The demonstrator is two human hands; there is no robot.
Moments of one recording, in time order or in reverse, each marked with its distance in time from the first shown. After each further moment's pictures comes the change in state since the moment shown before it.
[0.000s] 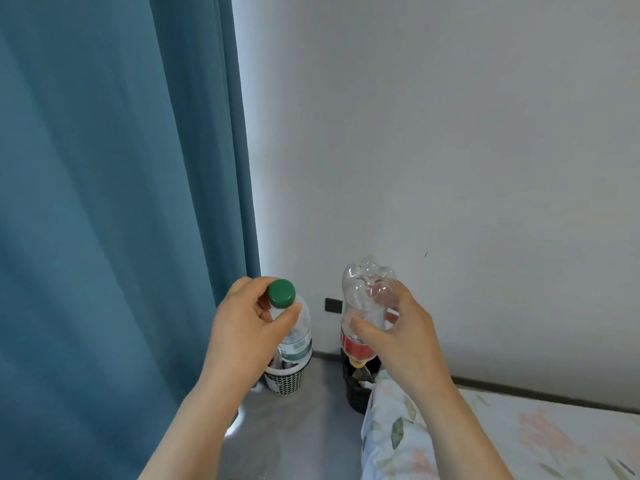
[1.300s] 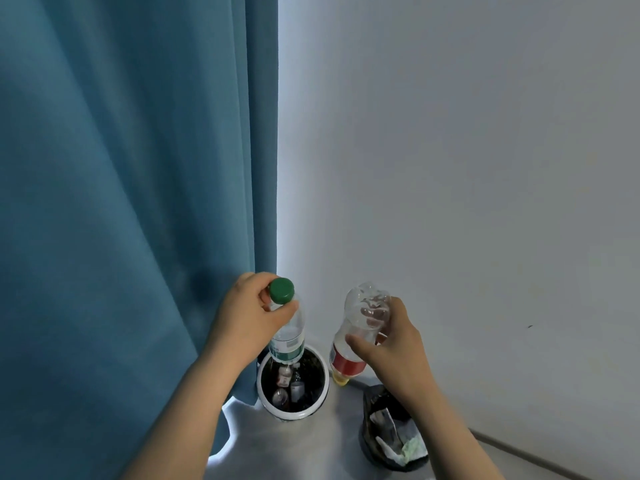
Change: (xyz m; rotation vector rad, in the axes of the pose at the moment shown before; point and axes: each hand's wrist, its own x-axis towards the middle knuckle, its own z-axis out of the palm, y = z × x) left_hand 0.365 -0.222 0.115 0.106 -0.080 -0.224; right_hand 0.381 0.131 0.195 -0.091 -0.259 0.149
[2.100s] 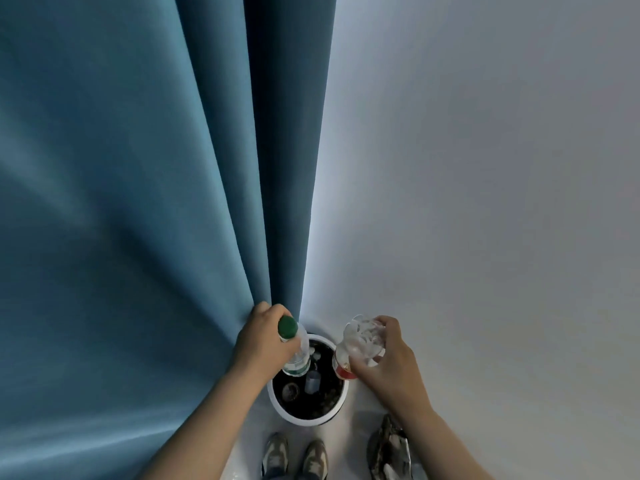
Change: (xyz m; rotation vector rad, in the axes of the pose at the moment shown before) left_hand 0.147 -0.152 0.130 0.252 -0.098 -0.437; right_hand 0.225 0.102 0.091 -0.195 -0.364 0.081
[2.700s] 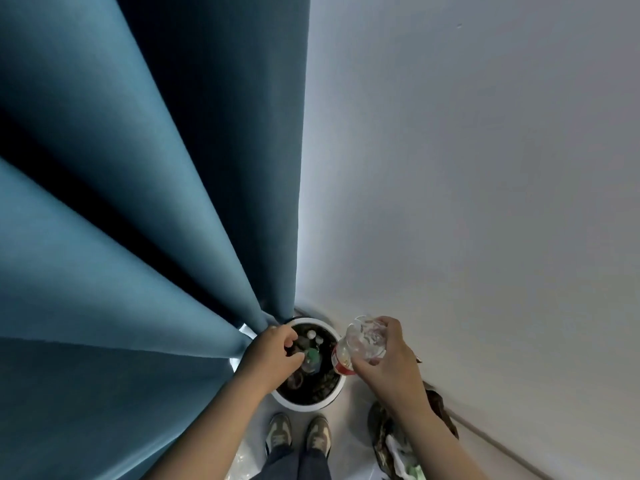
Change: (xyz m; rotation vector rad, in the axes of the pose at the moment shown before) left_hand 0.051 -0.031 0.059 0.023 -0.383 -0.081; right_hand 0.049 0.033 0.024 -0.002 -0.005 0.186
